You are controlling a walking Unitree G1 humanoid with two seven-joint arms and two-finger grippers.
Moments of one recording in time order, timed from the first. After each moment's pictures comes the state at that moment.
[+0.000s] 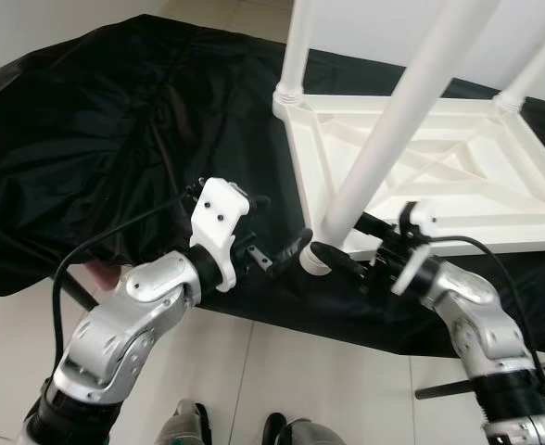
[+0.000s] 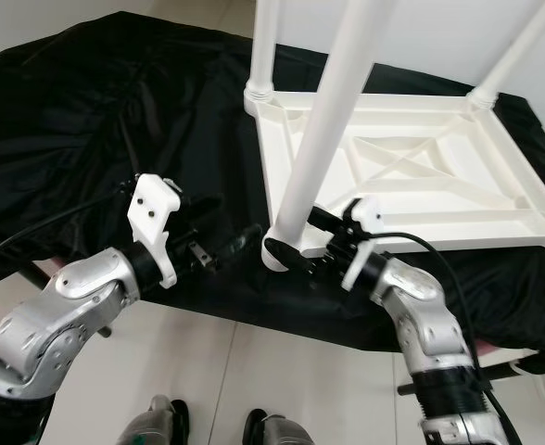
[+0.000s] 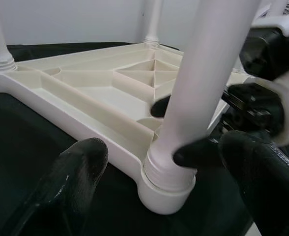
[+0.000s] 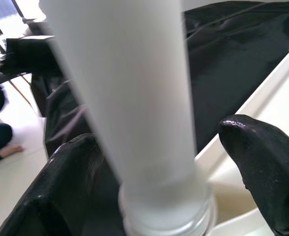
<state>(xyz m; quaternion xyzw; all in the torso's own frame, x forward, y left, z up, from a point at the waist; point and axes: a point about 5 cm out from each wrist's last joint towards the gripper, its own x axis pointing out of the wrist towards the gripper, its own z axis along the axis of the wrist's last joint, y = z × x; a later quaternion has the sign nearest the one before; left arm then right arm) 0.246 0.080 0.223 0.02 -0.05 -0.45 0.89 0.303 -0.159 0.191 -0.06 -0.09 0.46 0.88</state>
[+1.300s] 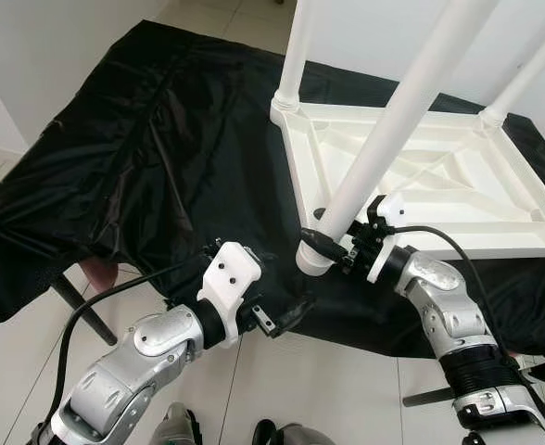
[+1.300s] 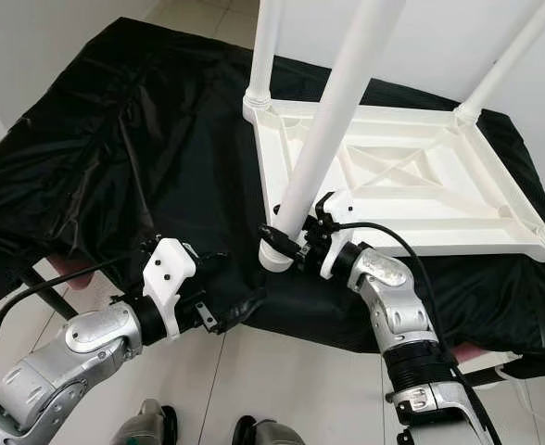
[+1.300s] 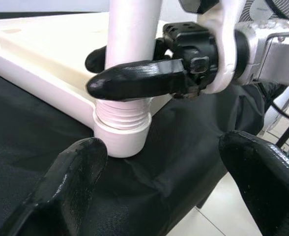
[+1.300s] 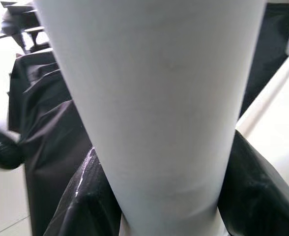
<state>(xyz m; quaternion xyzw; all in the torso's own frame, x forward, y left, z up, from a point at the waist) 0.225 0.072 0.181 0.05 0.00 -0.48 0.88 0.324 -0.142 0.175 -0.06 -0.08 0.41 0.91</state>
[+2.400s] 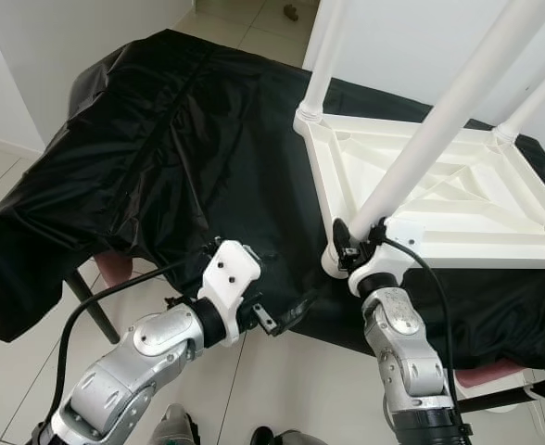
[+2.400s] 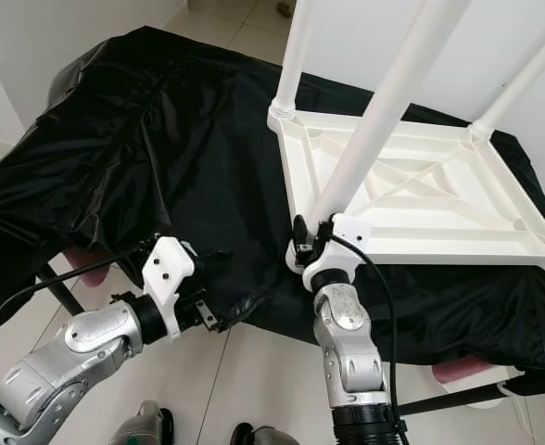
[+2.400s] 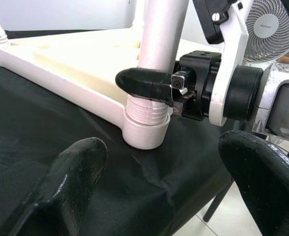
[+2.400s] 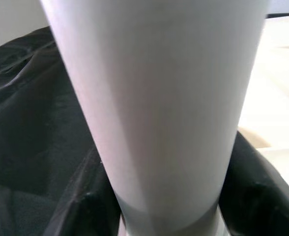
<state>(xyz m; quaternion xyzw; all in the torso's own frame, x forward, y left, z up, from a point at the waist) 0.226 0.071 0.185 0.04 -0.02 -0.48 0.88 0.293 -0.135 0.162 0.04 -0.07 0.02 1.00</state>
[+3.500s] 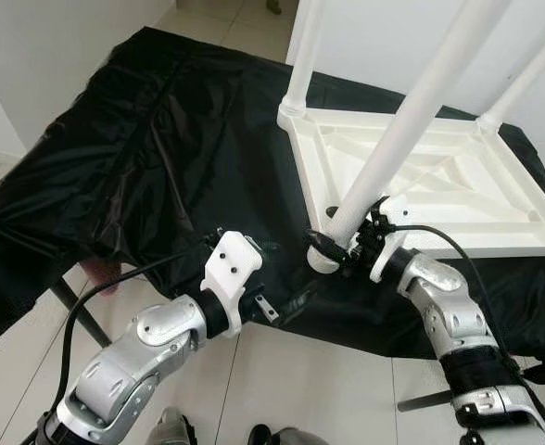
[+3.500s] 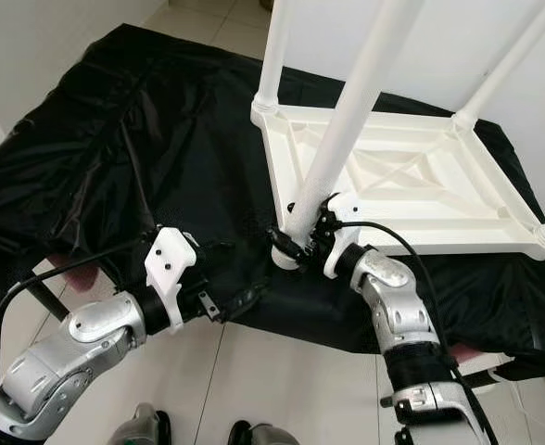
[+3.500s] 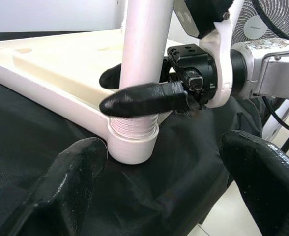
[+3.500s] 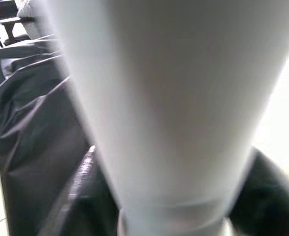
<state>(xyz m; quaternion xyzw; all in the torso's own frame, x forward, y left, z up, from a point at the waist) 0.232 0.069 0.187 0.03 -0.02 -0.48 0.88 0.329 -0.154 0.170 -0.07 -0.06 0.41 0.91</state>
